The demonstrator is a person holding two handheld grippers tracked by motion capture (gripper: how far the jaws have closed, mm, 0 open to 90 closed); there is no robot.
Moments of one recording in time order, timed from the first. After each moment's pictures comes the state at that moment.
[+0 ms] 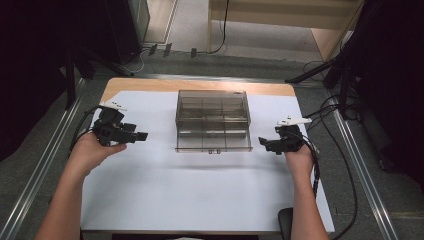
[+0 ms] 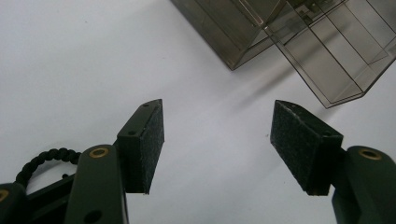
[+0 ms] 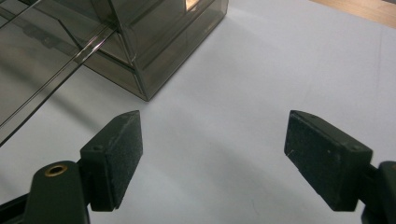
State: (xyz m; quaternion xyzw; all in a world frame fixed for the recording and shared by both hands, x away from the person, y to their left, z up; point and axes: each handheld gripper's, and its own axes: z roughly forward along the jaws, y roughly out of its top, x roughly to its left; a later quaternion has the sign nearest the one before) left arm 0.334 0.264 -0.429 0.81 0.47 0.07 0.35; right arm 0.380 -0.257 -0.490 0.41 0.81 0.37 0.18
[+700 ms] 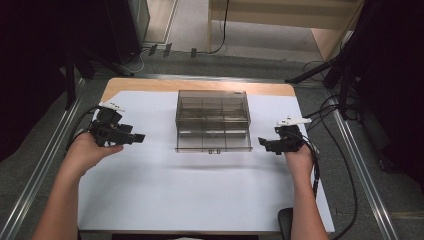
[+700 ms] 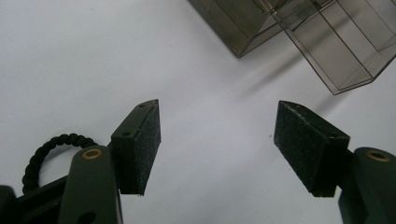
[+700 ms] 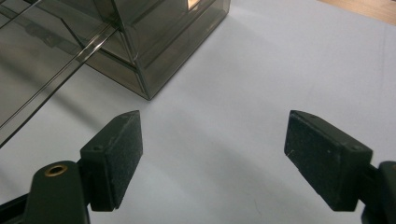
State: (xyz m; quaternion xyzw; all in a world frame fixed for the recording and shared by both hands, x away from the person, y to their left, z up) left arm 0.332 0.270 -0.427 0.82 0.47 0.06 0.32; right arm 0.380 -0.257 -0.490 0.41 0.82 0.37 0.18
